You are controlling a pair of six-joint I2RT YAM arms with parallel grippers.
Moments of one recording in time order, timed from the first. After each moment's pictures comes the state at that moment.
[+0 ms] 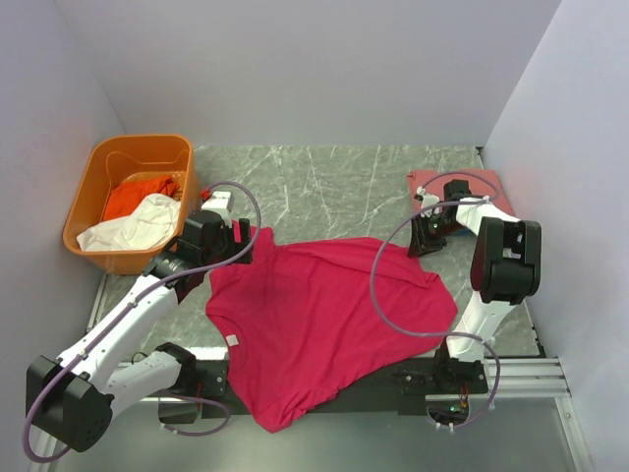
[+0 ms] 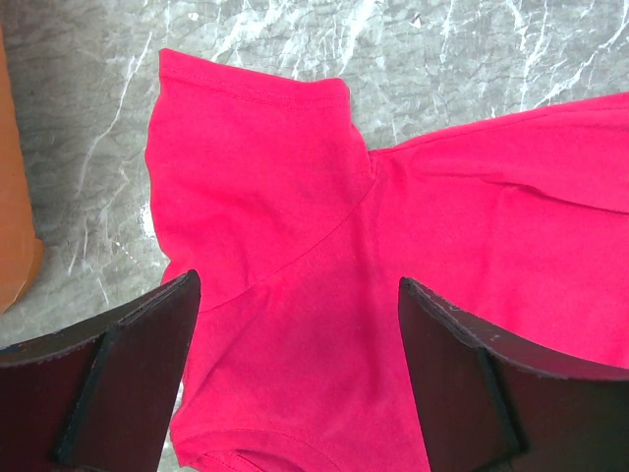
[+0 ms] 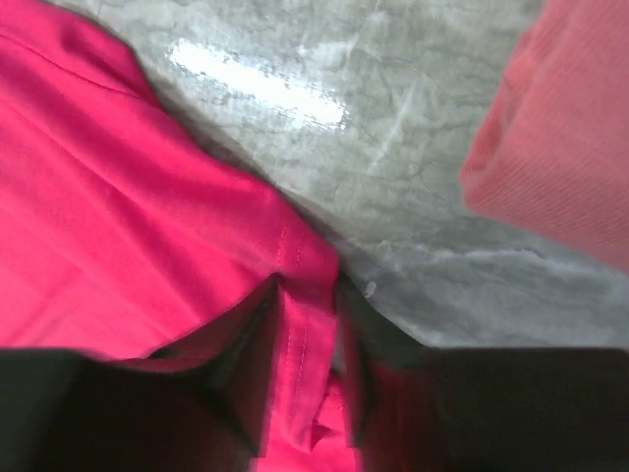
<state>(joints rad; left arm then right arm) -0.44 0.99 0.77 -0.40 -0.15 -0.31 -0.12 1.84 1.16 -0.68 -0.45 -0.29</state>
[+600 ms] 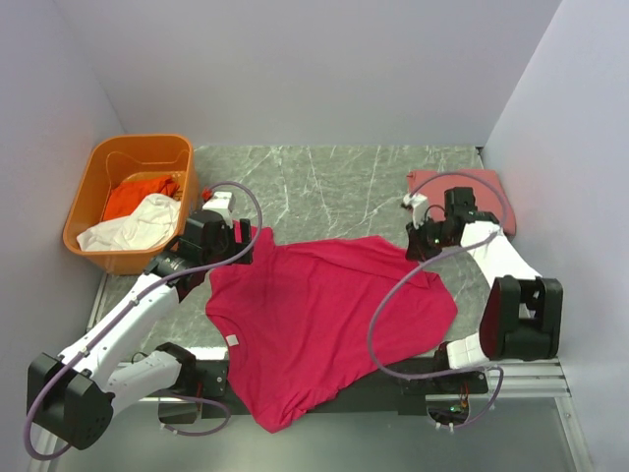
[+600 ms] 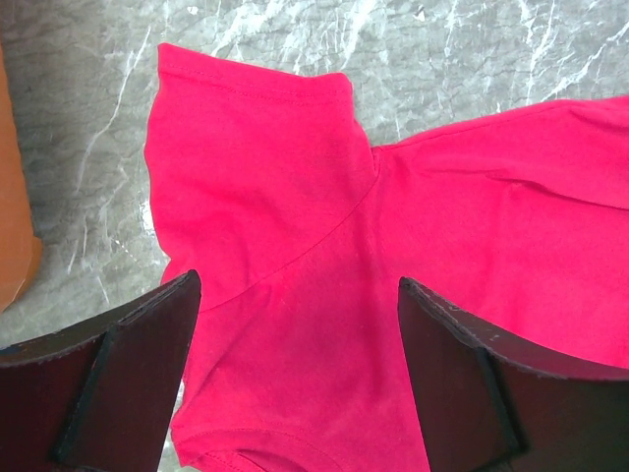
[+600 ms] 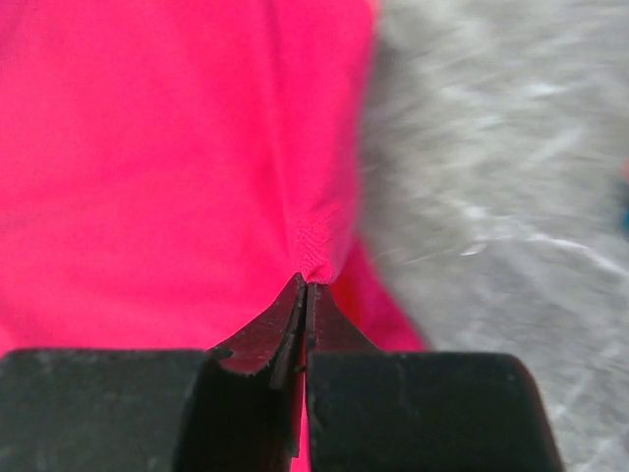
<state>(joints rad) -0.44 1.00 0.77 -0.40 -0.15 -0.31 -0.05 1.45 0.98 -0.69 -0.56 -0.58</state>
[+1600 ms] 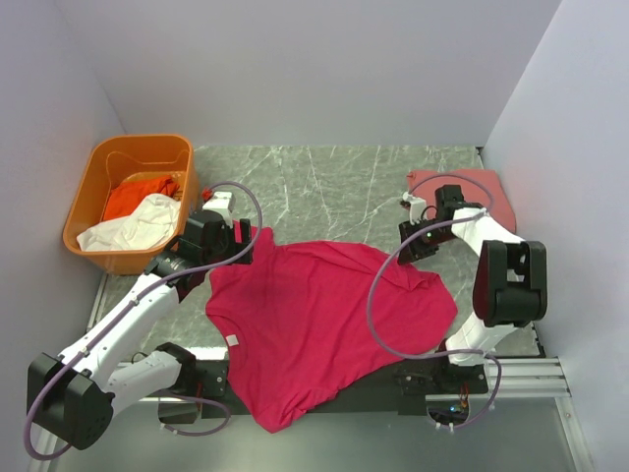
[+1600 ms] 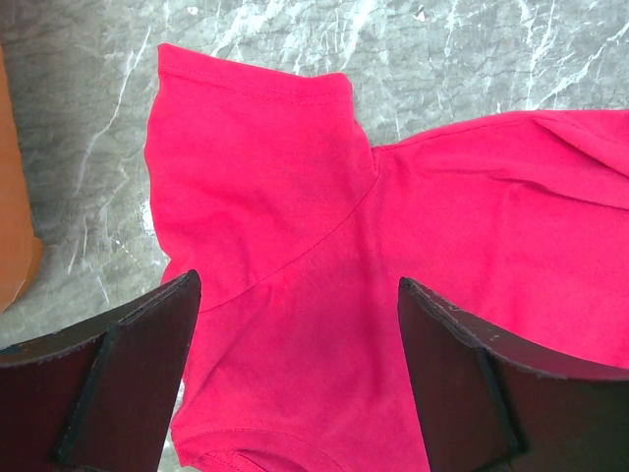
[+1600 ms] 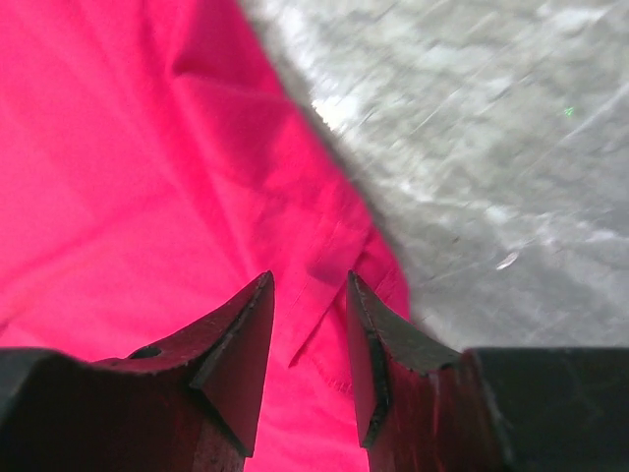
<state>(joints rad) -0.44 1.01 0.77 -0.40 -0.15 -0.31 -0.04 1.65 1.03 -0.71 -0.53 -0.40</state>
